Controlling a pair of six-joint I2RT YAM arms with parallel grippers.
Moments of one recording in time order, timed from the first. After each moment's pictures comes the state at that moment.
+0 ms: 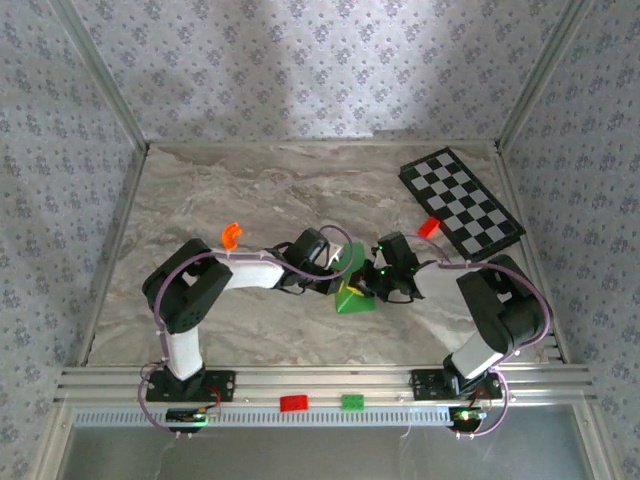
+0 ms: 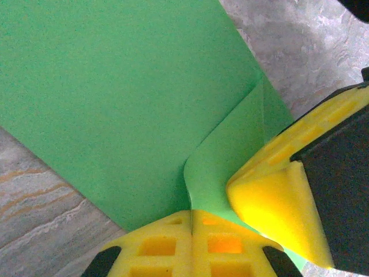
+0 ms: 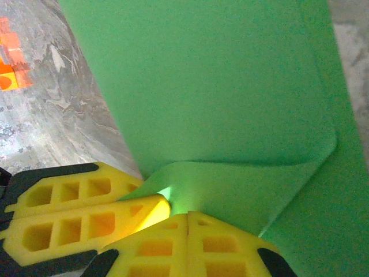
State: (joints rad) left arm -0.84 1.84 0.94 -0.03 0.34 -0.42; right arm 0.50 1.58 0.56 0.09 -0.54 1.00
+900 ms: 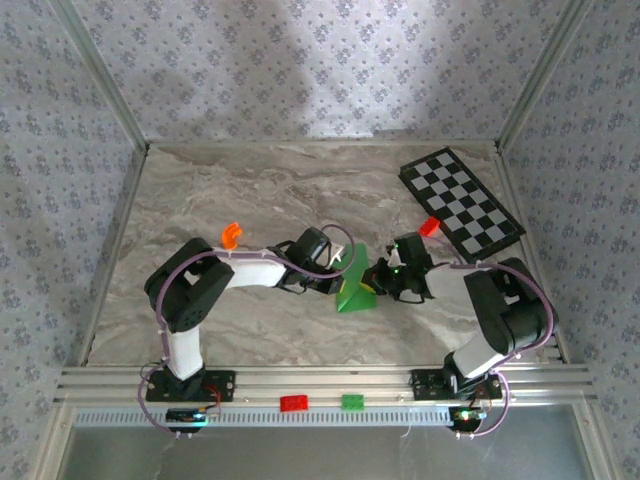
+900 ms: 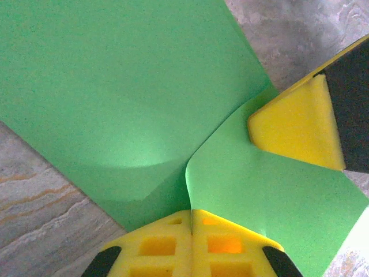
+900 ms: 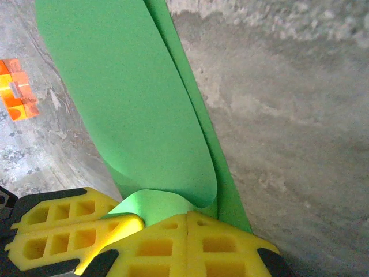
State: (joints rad) left arm -0.84 1.86 0.97 -0.06 0.36 -0.42; right arm 0.37 1.56 0.51 0.11 -0.57 0.95
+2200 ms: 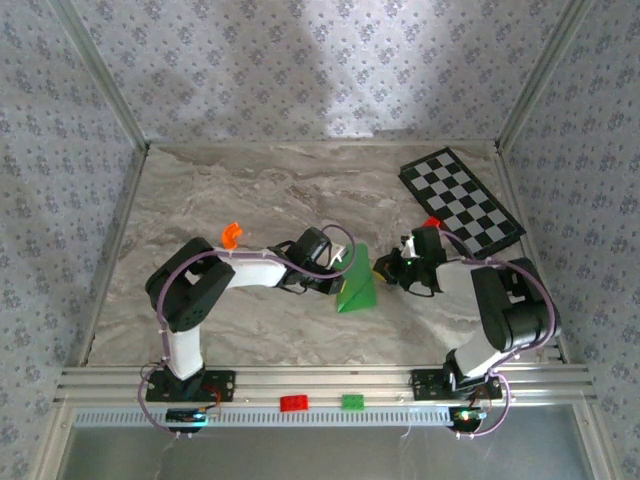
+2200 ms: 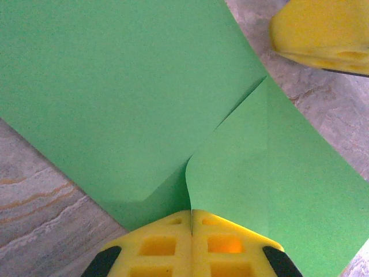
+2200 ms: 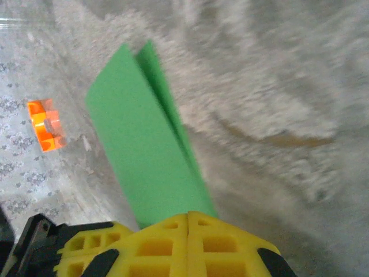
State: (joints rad) left arm -0.84 1.86 0.97 -0.05 0.37 -0.41; right arm 0.26 1.54 0.53 0.12 -0.59 0.90
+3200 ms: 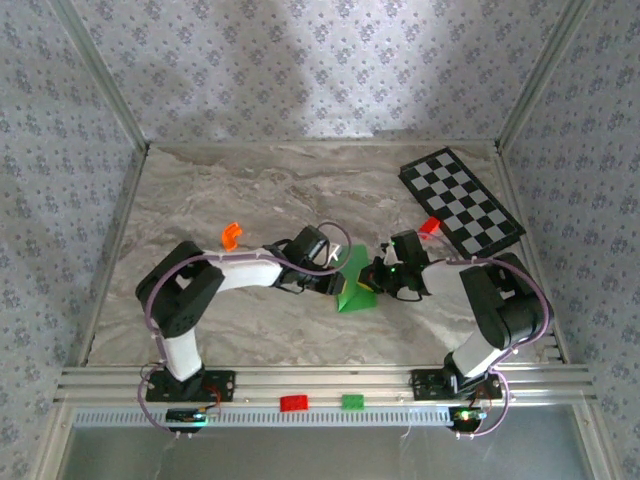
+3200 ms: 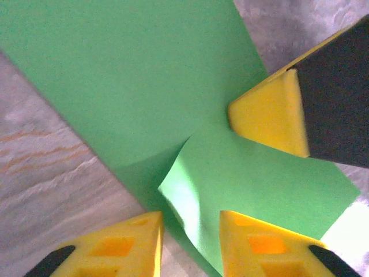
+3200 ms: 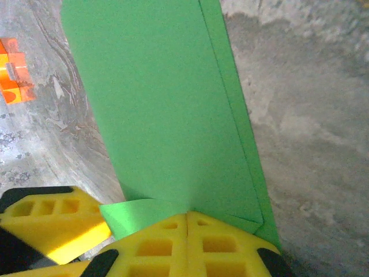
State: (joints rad) left arm -0.84 1.78 0.97 -0.15 0.35 -0.49; right arm 0.39 1.60 0.55 0.10 -0.58 0.87
